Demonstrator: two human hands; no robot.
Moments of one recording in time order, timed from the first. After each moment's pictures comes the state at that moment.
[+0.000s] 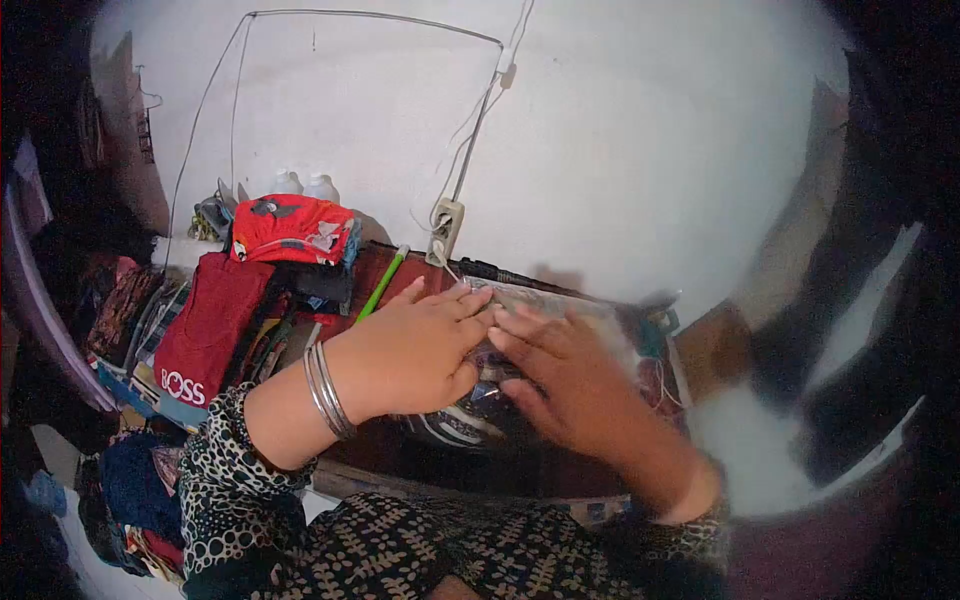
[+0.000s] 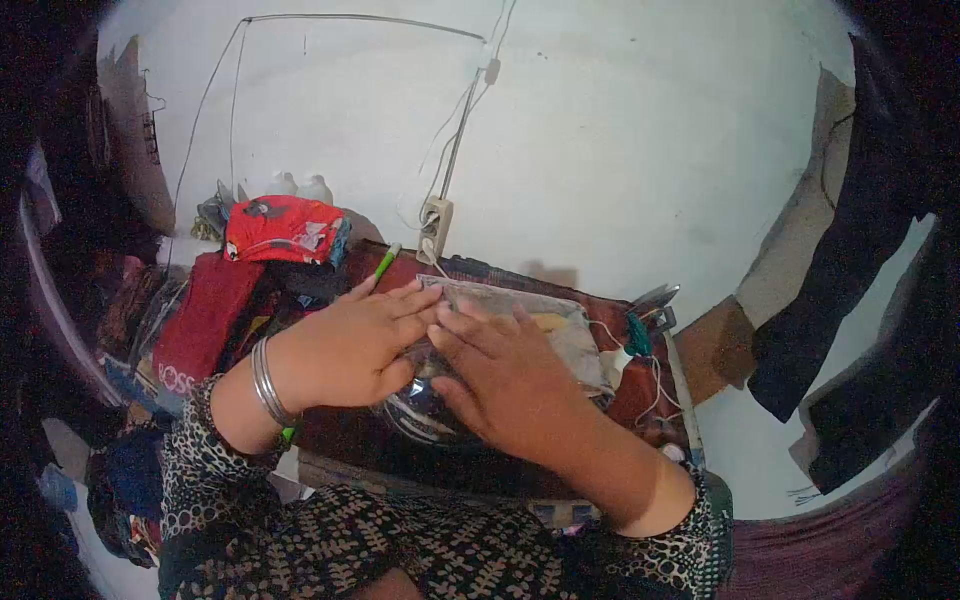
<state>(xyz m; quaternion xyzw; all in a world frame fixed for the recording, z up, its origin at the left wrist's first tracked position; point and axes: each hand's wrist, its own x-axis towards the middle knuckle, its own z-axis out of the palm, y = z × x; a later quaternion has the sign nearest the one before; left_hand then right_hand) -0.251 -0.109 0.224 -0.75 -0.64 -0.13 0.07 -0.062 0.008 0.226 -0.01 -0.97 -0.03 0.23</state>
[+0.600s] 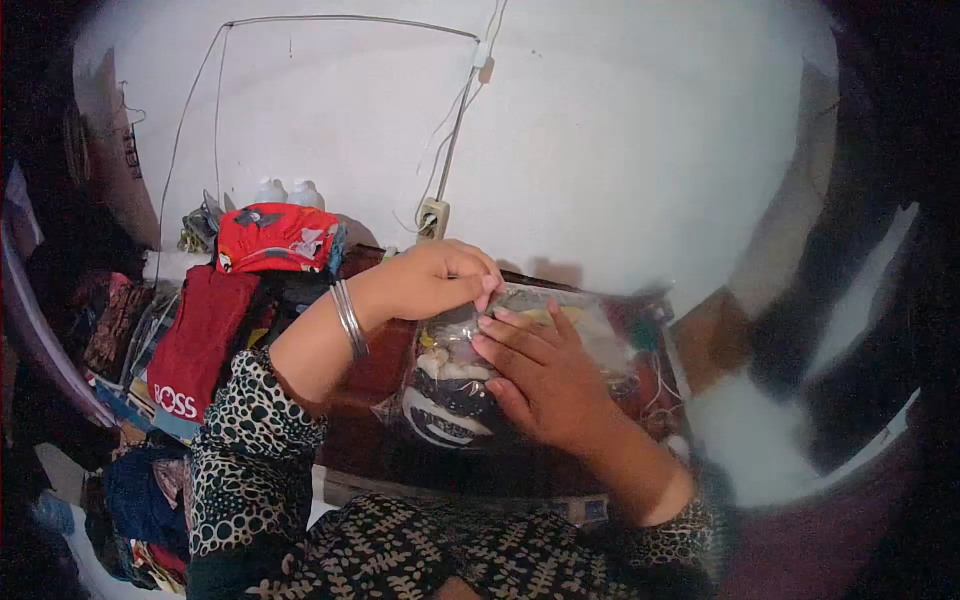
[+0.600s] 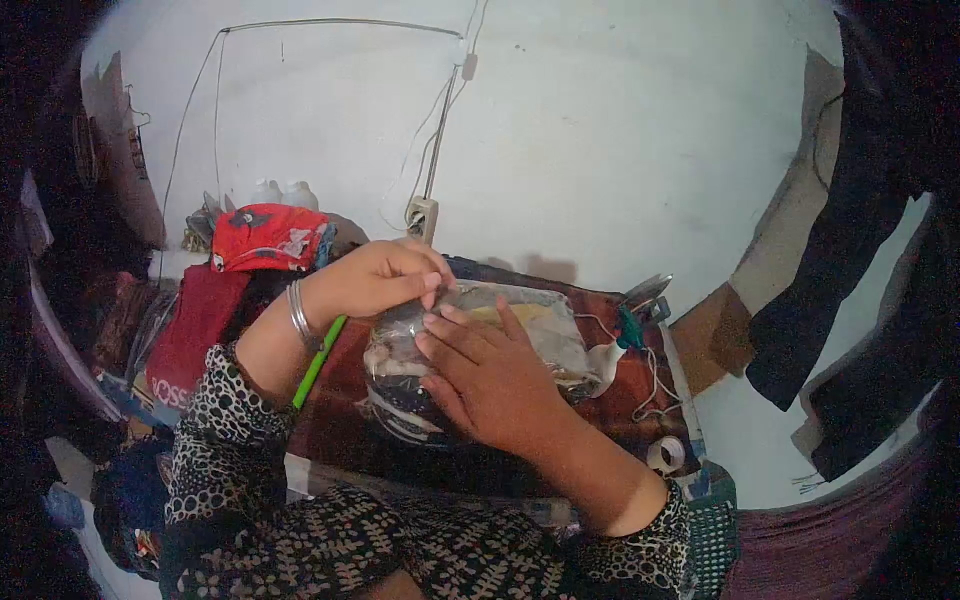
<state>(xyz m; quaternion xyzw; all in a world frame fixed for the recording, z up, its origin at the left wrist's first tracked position) -0.299 -0.017 0.218 -0.79 -0.41 -0.43 -0.13 -0.064 0.022 0.204 -0.02 -0.97 -0.04 0.26</state>
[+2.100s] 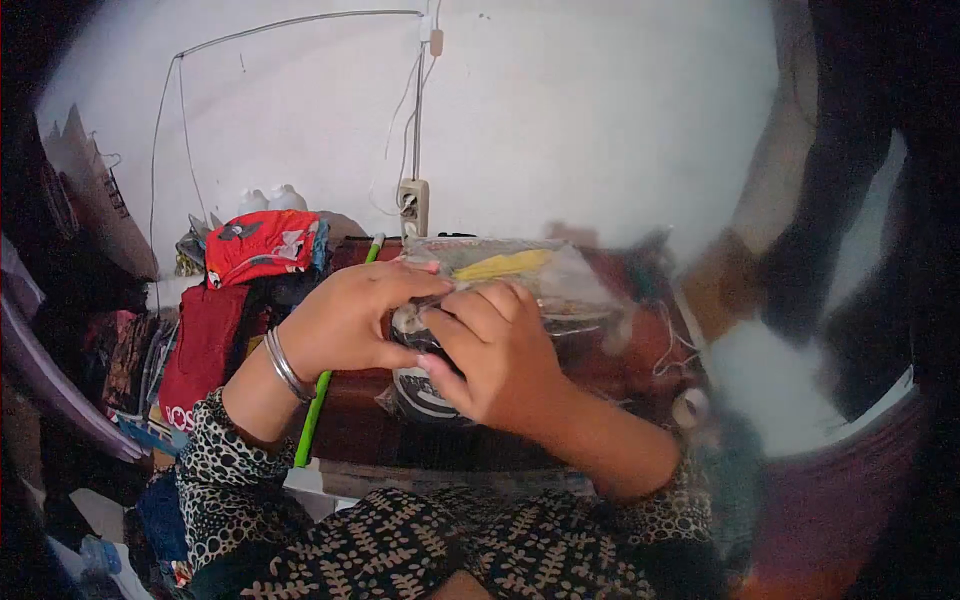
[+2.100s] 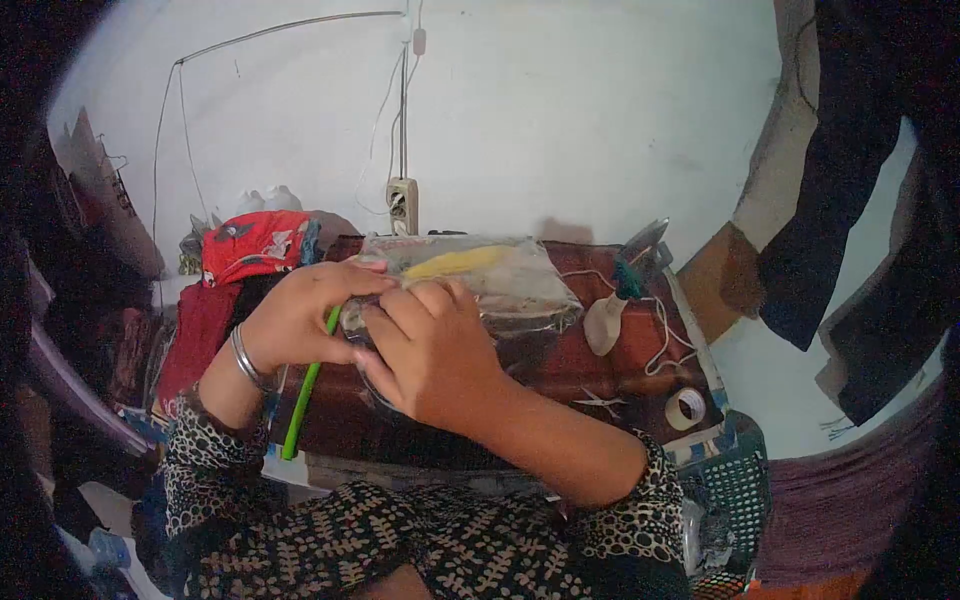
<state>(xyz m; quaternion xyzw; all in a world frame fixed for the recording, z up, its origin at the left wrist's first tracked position) -0.274 -0.078 0.226 -0.81 -0.52 -0.28 0.03 -0.082 0.012 0.193 0.00 -0.91 0.00 0.42</state>
